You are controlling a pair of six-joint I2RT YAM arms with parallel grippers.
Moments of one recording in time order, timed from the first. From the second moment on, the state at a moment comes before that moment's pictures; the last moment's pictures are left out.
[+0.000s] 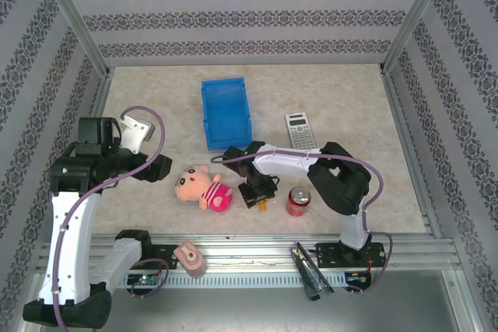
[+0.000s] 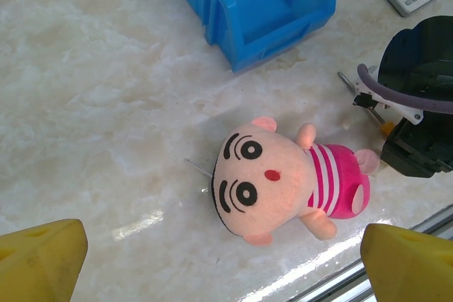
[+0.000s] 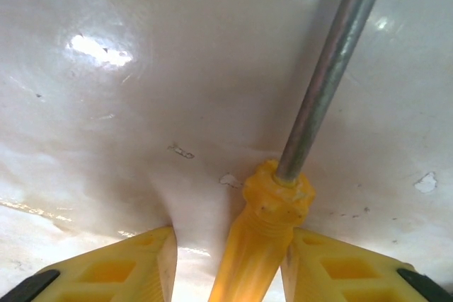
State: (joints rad) left arm 0.03 0.87 1.22 -1.27 0.34 0.27; right arm 0.94 1.95 1.29 -1.03 -0.11 0.55
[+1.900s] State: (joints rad) left arm 0.03 0.81 1.22 -1.17 0.22 0.25; right arm 0.77 2.24 2.16 -1.20 0.01 0.39
